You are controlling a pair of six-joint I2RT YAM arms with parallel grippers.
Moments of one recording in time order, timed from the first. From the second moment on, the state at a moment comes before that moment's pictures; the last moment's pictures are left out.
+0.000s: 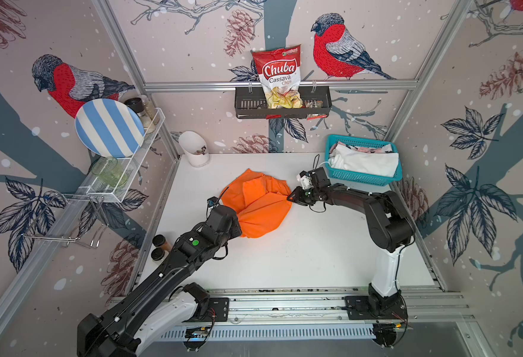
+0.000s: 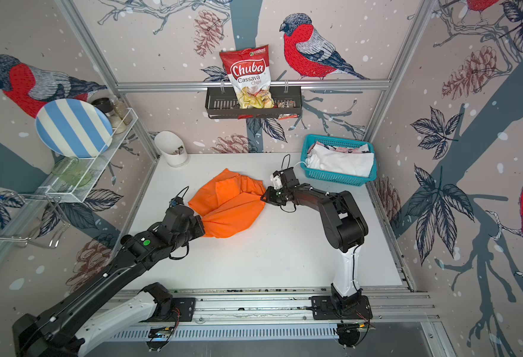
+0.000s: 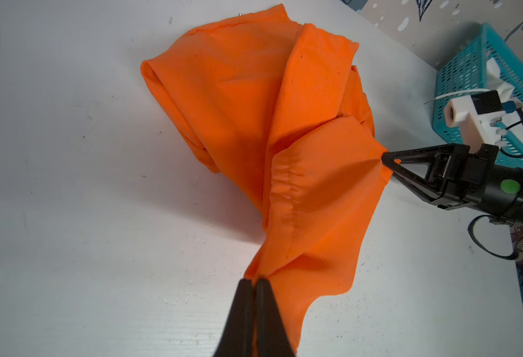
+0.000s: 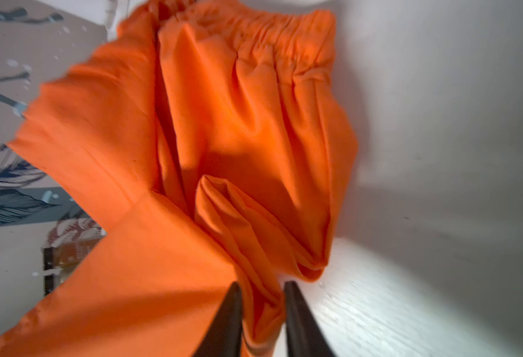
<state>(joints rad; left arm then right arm) -0.59 0.88 0.78 -0.68 -0.23 -0.82 0.44 1.94 1.24 -0.14 -0.54 0.55</state>
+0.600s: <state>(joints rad) -0.60 0.87 1.50 -0.61 -0.29 -0.50 0.47 1.15 1.69 -0.33 -0.18 0.42</state>
